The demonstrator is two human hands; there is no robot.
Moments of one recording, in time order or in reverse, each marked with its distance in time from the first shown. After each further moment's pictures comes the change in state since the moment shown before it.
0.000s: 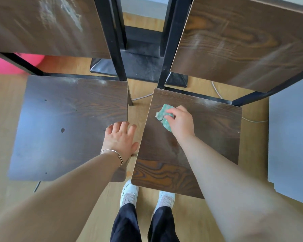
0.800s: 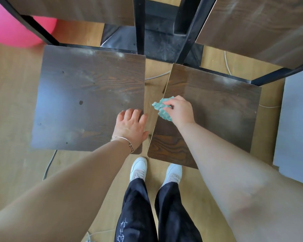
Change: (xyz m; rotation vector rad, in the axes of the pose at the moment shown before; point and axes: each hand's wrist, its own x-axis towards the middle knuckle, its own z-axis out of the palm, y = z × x) left_hand -0.051 -0.018 0.020 -0.012 0.014 0.060; right_hand -0.044 -0.022 0.051 -0.056 -0.146 -0.083
